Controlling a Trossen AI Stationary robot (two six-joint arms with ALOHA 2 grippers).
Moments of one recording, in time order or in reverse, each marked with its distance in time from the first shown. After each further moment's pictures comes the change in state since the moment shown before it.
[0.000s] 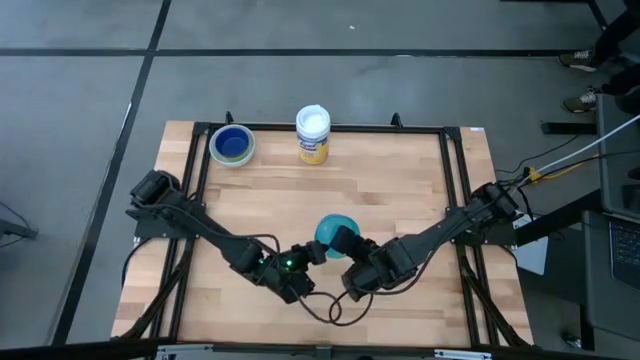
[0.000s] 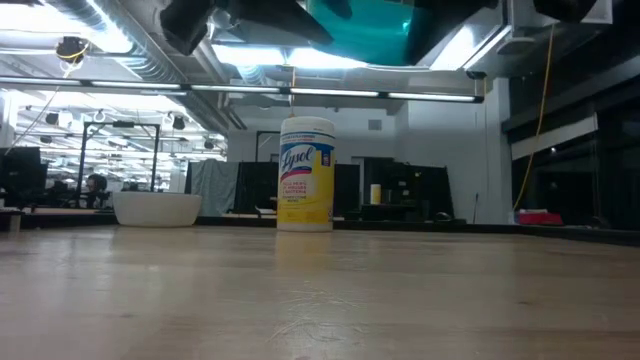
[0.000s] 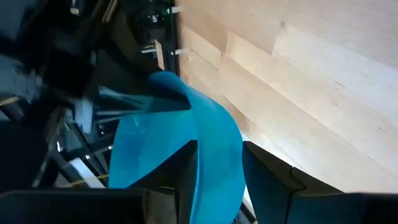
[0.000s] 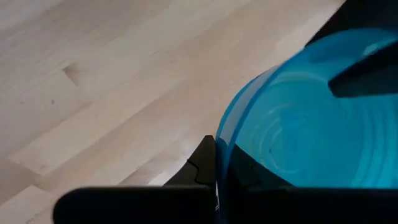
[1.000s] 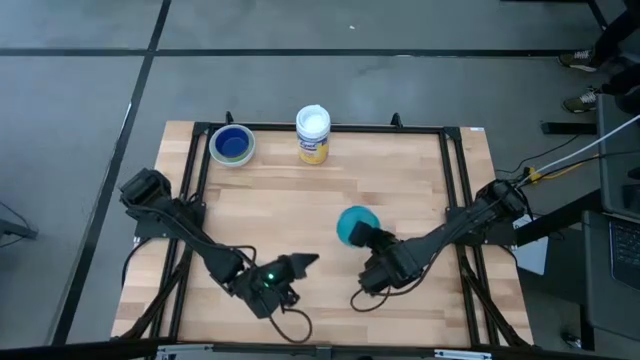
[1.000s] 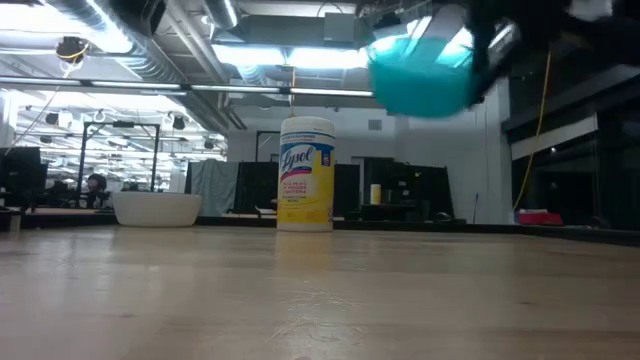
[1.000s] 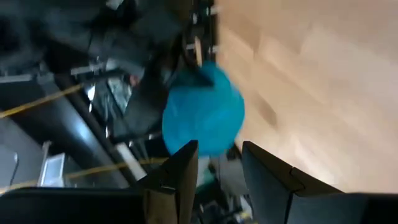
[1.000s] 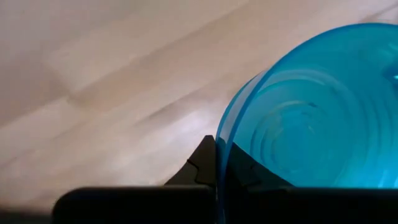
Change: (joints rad) left arm -0.130 -0.080 -0.170 0.256 -0.197 0.095; right arm 0.025 -0.062 -0.221 -0.182 0.079 0.070
